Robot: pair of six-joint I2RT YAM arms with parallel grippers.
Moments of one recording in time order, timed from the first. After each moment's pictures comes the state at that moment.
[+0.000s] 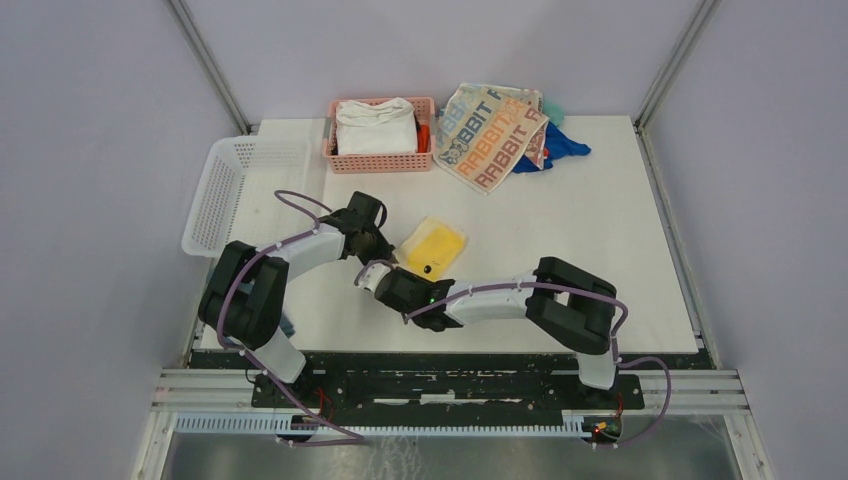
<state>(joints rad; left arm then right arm) -0.43 1.63 0.90 -0.38 0.06 -1.02 1.21 1.91 1.13 -0.15 0.51 -0.12</state>
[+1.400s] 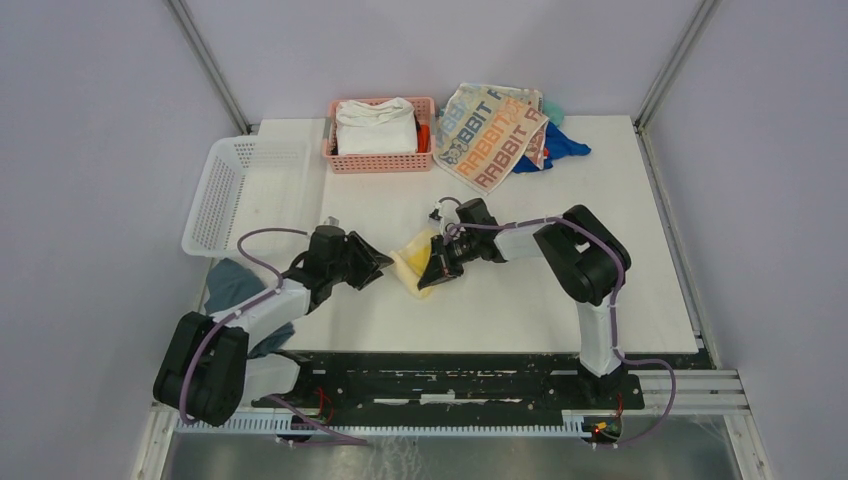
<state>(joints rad) -0.35 1.20 0.46 0.02 0.17 -1.06 0.62 2.04 1.04 0.12 -0.87 0.53</state>
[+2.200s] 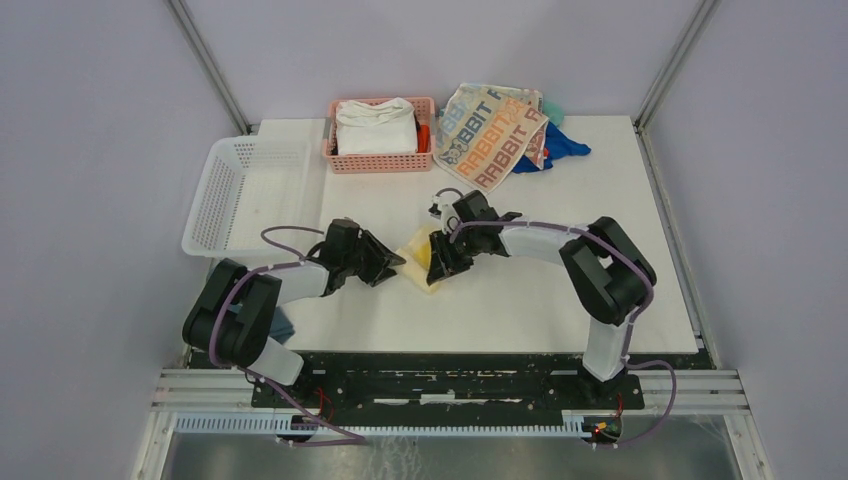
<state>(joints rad) -0.36 1.52 0.53 0.19 0.25 -1.12 0.64 1.90 1.09 -0.17 -0.62 0.36</state>
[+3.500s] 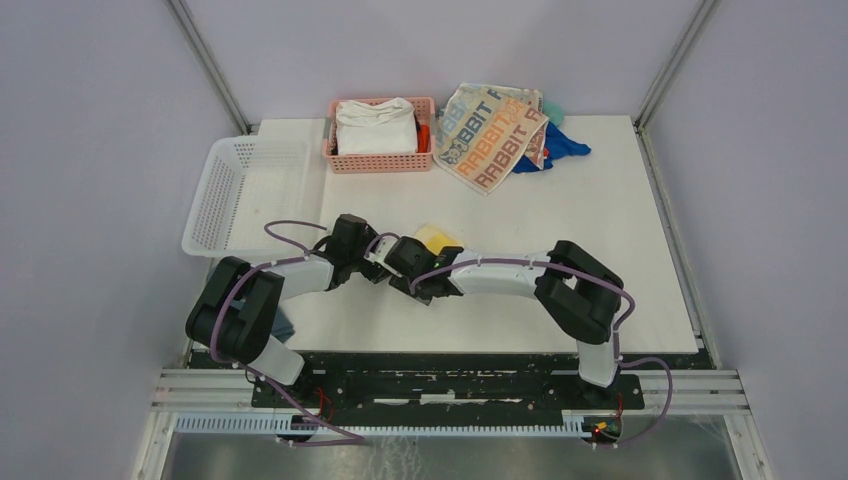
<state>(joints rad) -0.40 1.54 0.60 0.10 0.18 -1.13 1.07 1.93 1.26 -0.40 0.30 -0.12</state>
